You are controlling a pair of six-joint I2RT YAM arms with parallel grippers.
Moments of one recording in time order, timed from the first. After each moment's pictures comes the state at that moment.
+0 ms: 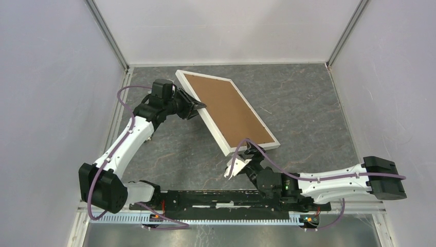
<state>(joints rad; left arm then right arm) -0.32 1.28 1.09 -0.48 0.34 -1.13 1.54 1.02 0.41 0.49 0.98 -0.65</state>
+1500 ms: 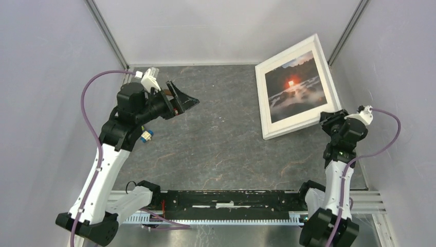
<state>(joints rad) -0.32 0.98 1.25 -0.62 0.37 -0.73 -0.41 0.77 0.50 0.01 -0.16 0.53</state>
